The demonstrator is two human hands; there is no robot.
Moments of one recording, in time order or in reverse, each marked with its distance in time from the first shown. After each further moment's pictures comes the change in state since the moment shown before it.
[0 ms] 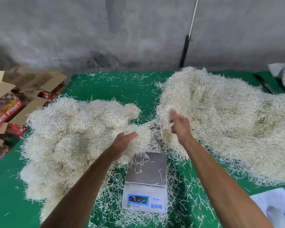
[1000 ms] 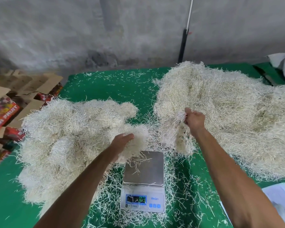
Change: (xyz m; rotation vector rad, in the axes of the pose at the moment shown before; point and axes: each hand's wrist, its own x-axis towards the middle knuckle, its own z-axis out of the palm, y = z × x) left_hand 0.013 -0.006 0.010 0.130 0.120 -0.037; right_hand 0.045 0.012 -0.066 0.173 0.176 0.128
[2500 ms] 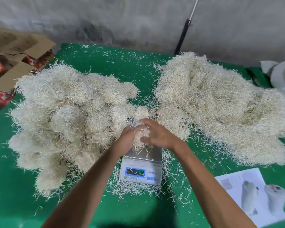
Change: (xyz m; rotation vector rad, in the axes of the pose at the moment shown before) left_hand -0.032 -0.060 0.018 -0.447 -0.145 -0.144; right_hand -0.168 0.045 0.079 -0.929 -0.849 -0.346
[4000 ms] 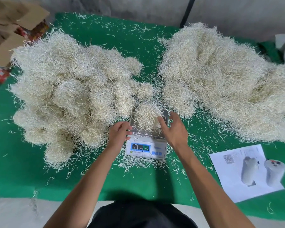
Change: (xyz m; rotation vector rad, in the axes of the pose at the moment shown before) left_hand -0.038 -0.089 -0.060 0.100 0.279 0.255; right_hand -0.046 0.047 0.076 -0.109 0.641 0.364
